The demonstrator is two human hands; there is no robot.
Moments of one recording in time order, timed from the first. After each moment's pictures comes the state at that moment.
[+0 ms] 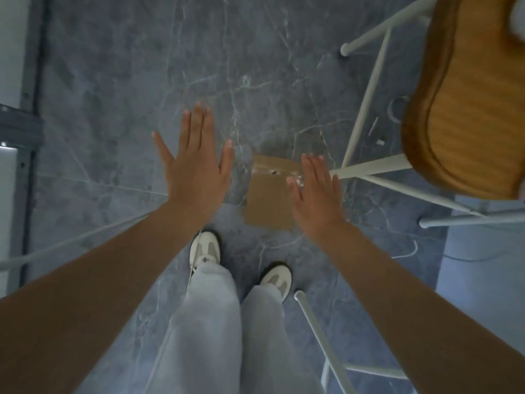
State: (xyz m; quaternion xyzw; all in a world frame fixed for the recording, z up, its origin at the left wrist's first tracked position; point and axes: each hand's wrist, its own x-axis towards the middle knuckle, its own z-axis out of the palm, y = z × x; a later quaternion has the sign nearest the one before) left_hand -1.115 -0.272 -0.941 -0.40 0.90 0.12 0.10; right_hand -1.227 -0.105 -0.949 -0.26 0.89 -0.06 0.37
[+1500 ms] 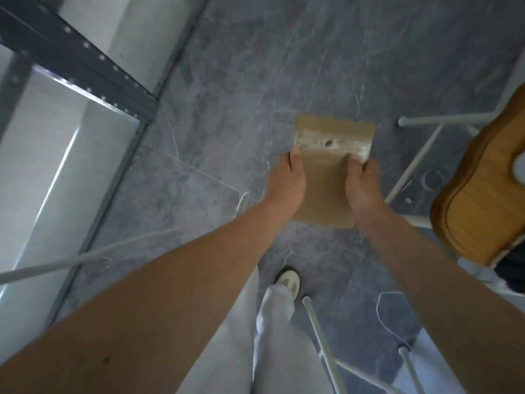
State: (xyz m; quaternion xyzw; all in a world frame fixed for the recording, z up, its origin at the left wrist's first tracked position) left_hand -1.108 -0.289 -0.766 -0.63 0.52 0.58 0.01; right_hand -1.216 -0.229 -0.781 -0.03 0.87 -0.28 0.40
